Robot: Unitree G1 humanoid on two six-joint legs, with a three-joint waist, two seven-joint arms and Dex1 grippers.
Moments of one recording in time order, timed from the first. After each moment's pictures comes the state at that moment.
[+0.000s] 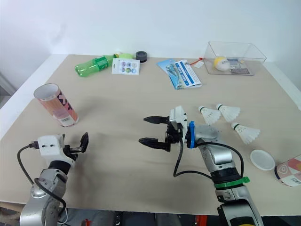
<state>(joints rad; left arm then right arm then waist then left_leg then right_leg) 0.13 0.08 0.25 -0.45 -0.23 0.40 -0.08 -0.47 -0.46 0.11 0.04 0.48 0.20 1.22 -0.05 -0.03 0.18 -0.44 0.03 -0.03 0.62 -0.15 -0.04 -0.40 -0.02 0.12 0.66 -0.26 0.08</state>
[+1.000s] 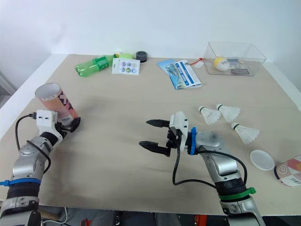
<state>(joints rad) -0.33 0.45 0.29 0.31 -0.24 0.18 -0.41 -0.36 -0.49 0.11 -0.11 0.46 0.24 1.10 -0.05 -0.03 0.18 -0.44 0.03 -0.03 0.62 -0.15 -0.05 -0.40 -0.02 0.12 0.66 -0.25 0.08</state>
